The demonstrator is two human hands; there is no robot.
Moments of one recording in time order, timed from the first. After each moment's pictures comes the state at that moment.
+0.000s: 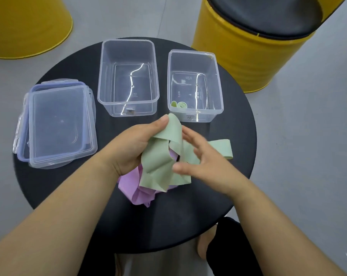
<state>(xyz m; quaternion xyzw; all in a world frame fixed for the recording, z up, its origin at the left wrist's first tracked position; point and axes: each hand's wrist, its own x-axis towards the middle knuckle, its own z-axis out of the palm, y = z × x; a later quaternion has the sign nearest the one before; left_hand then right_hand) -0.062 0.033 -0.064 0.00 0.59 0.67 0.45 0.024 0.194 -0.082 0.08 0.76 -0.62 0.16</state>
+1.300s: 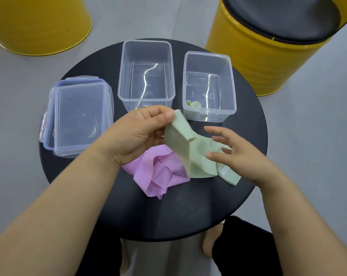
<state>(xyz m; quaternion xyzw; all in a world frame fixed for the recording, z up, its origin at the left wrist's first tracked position) -0.061 0.008 -0.037 0.07 0.58 0.72 0.37 0.025 0.220 -0.060 0.11 0.83 -0.53 0.14</state>
